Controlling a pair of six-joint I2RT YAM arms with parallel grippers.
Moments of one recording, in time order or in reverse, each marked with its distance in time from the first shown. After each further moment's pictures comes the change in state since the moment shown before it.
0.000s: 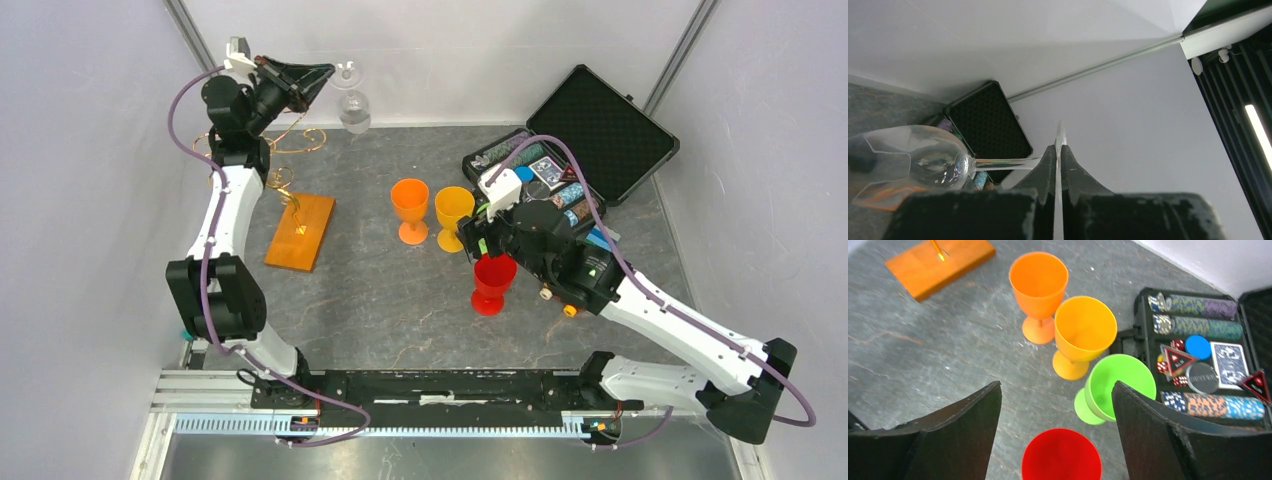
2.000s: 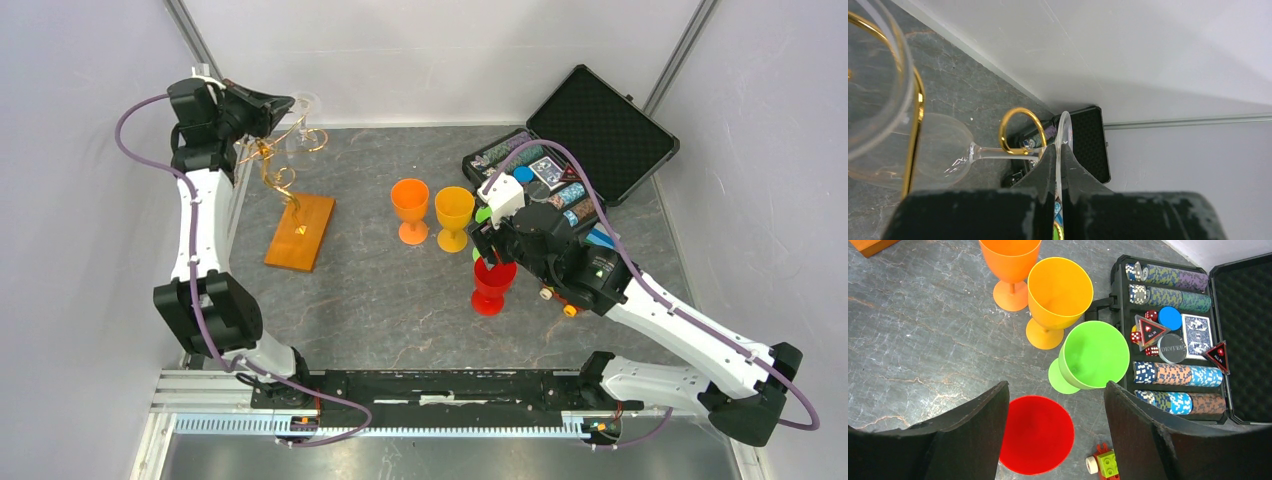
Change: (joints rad) left arm 0.122 -0.076 0.063 -0.635 -0.160 0.357; right arm 0.000 -0.026 0.010 -0.118 0.053 -0.050
